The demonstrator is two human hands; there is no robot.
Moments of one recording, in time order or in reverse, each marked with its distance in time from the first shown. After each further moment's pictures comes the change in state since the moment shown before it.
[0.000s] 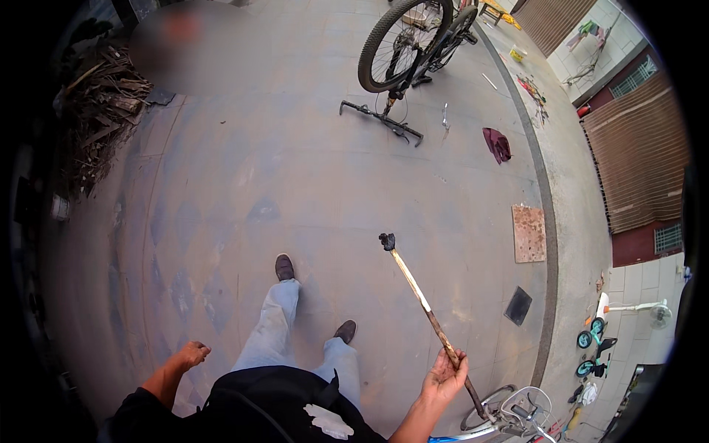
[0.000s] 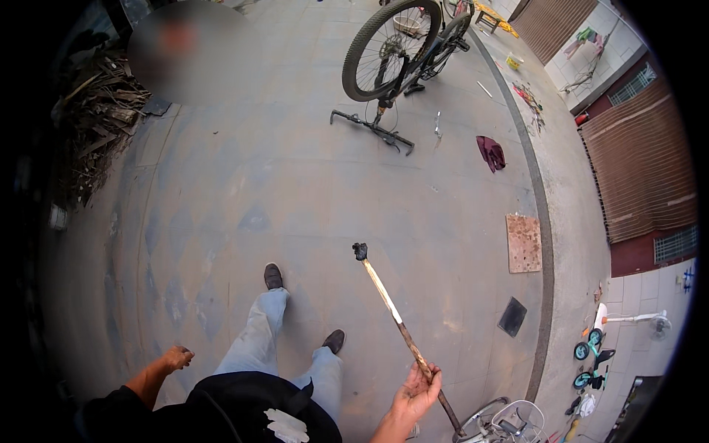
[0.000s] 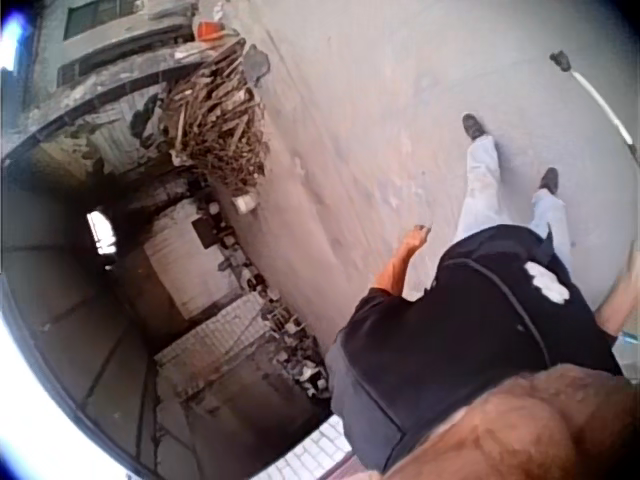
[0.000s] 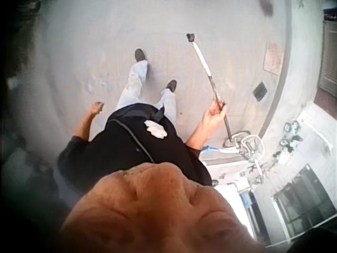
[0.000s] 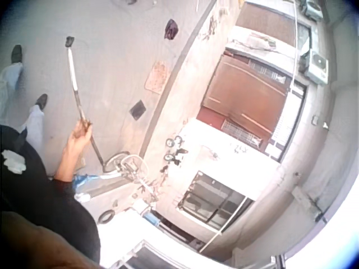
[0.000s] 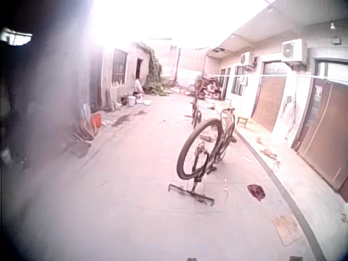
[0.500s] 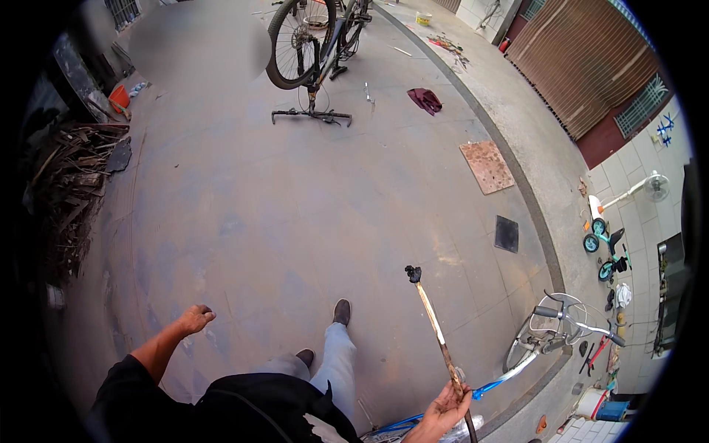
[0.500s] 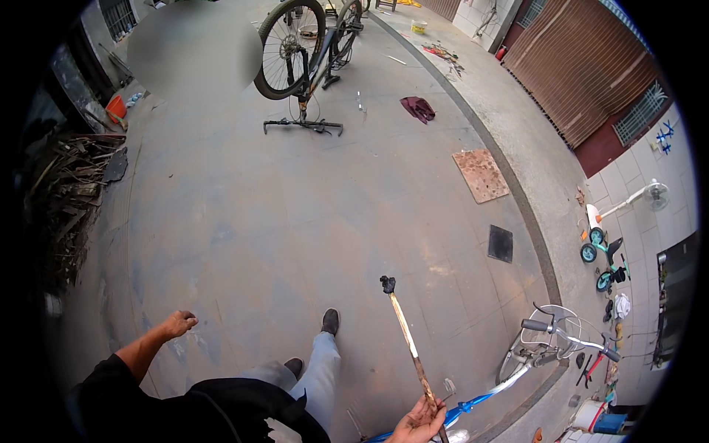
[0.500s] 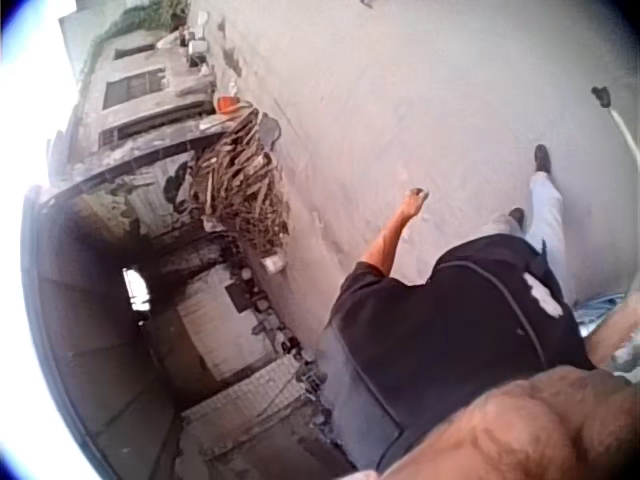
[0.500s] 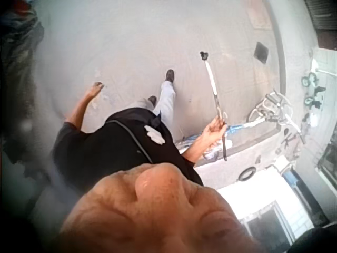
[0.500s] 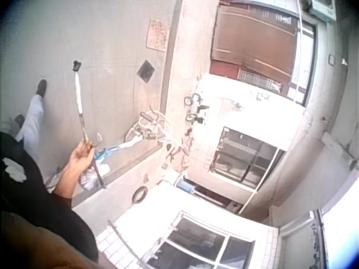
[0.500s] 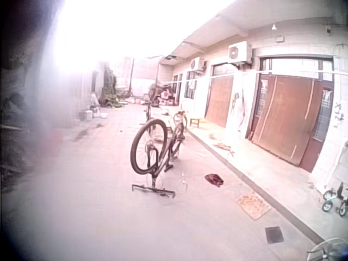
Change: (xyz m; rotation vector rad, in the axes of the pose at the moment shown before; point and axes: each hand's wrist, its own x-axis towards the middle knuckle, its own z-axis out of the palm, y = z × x) left_hand -0.018 0.091 0.037 0.470 0.118 0.555; right_hand -0.152 -0.102 -0.309 0.294 0.314 -0.303
